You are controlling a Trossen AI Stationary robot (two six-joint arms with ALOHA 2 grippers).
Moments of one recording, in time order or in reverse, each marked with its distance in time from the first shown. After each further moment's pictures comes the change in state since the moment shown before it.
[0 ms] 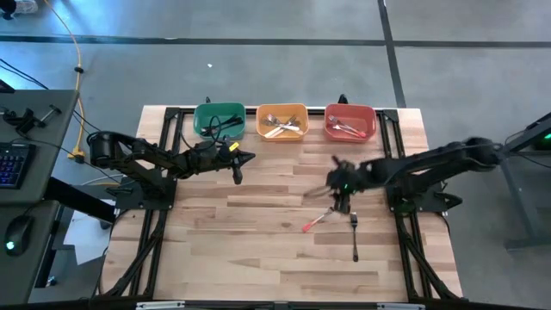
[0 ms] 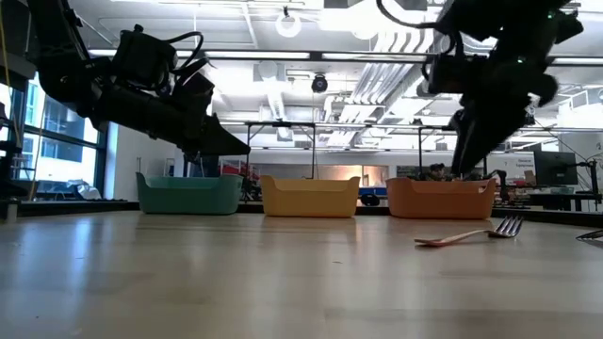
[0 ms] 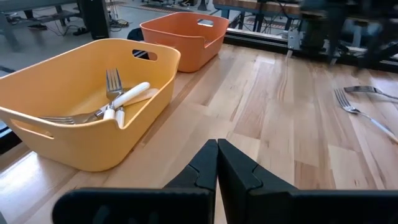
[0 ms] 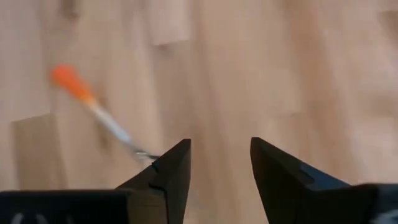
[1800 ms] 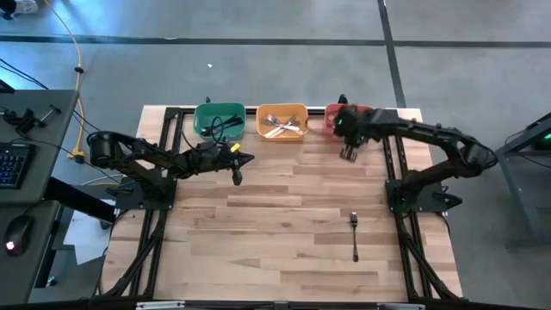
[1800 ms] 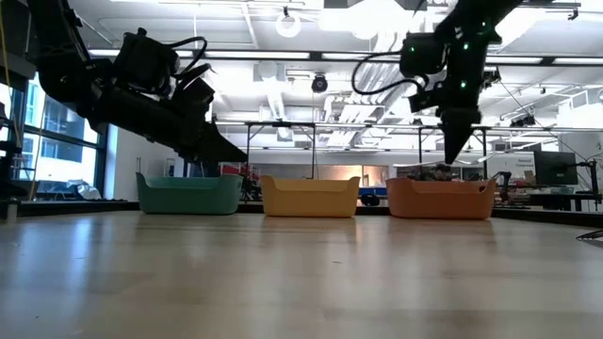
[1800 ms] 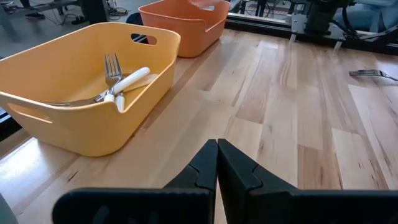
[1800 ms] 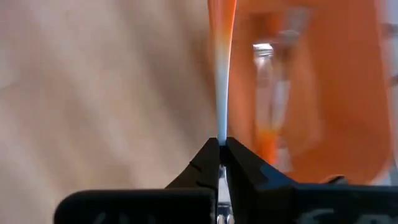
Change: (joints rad) left arm 0.000 0.000 0.000 -0.052 0.000 0.013; right arm -0.663 0.129 0.299 -0.379 0.149 -0.481
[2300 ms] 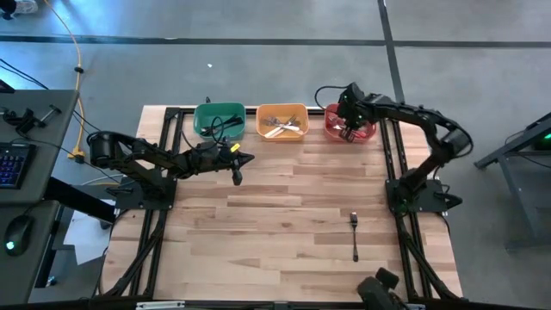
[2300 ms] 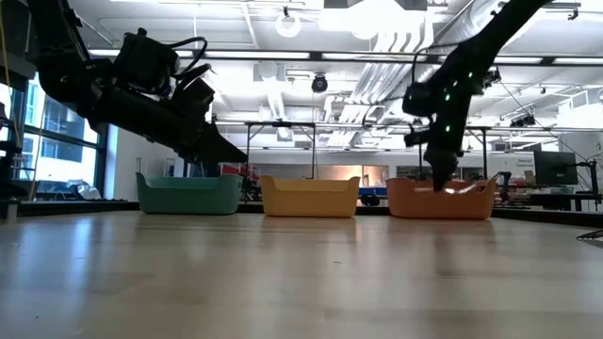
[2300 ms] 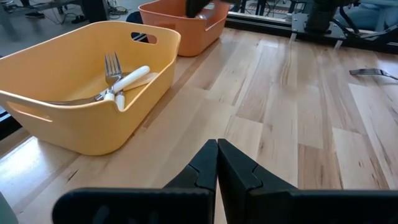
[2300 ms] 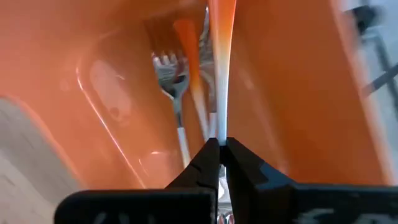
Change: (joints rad) left arm 0.000 0.000 0.000 -0.003 0.000 0.000; right arm -0.332 0.237 0.000 0.316 -0.107 -0.213
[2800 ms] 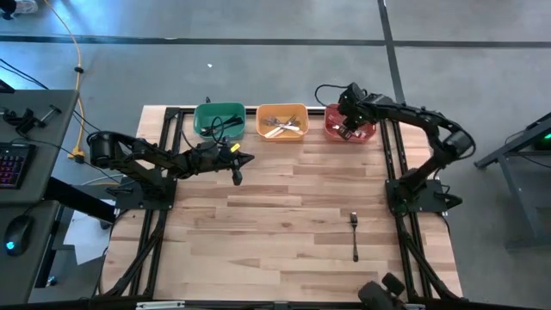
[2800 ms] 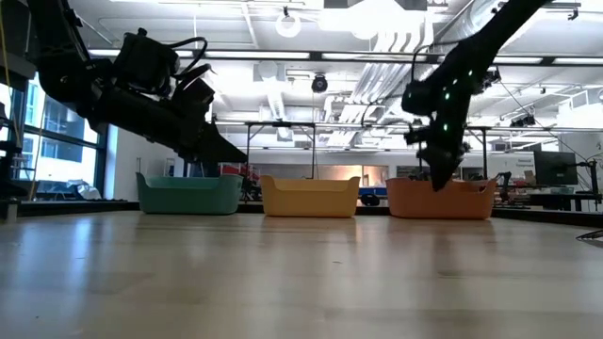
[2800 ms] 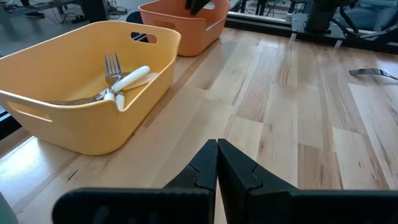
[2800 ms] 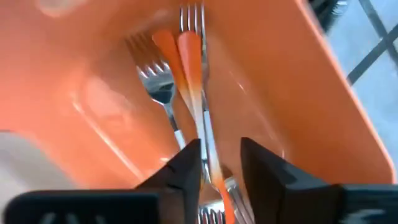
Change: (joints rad) left arm 0.000 0.000 0.000 0.000 0.000 -0.001; right arm 0.014 -0.035 0.000 -0.019 0.035 0.202
